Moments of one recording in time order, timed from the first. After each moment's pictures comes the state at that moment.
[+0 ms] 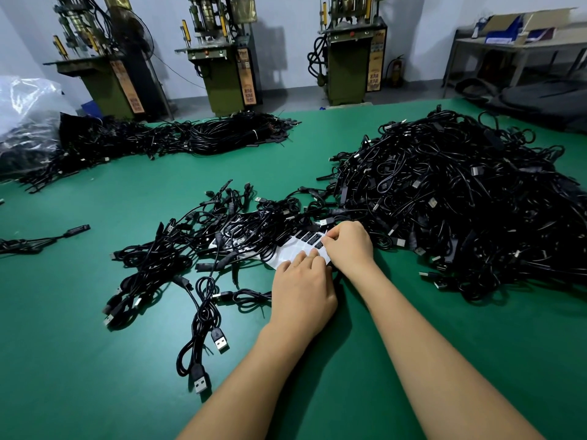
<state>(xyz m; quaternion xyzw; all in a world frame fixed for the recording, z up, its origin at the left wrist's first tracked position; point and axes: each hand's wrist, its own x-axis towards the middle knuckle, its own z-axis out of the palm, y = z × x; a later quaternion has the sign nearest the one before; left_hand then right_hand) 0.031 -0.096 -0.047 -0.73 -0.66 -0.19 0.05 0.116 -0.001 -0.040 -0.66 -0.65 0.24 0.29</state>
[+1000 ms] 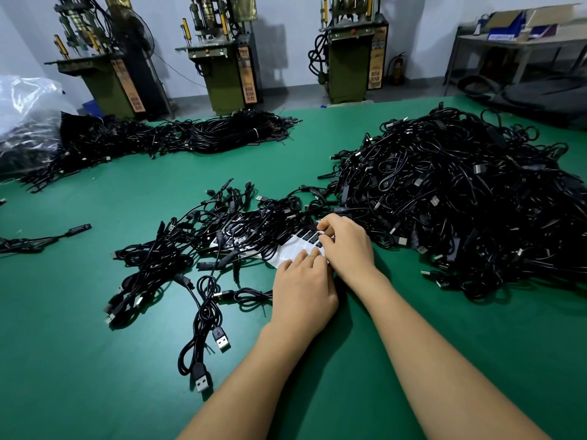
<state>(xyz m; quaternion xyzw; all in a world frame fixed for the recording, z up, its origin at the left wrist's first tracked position) 0.029 -0.093 -0.049 -0.74 -0.65 -0.19 0.05 0.116 -0.012 -0.041 -0.59 -0.71 0.18 0.34</state>
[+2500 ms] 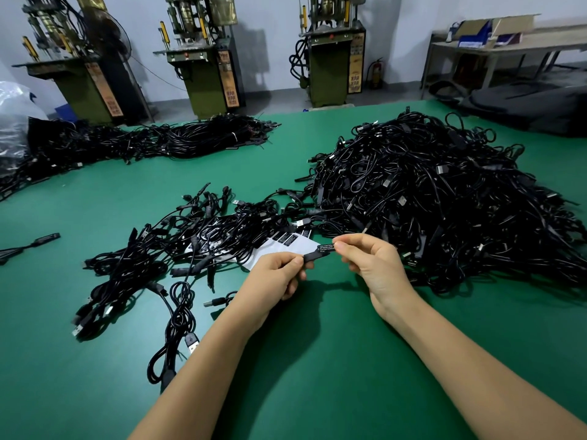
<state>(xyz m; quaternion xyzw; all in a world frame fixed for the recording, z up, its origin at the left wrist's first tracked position) 0.015 -0.084 -0.032 -0.52 -0.54 -0.43 -0.50 0.185 -0.061 -0.037 -0.46 -0.47 0.52 0.54</state>
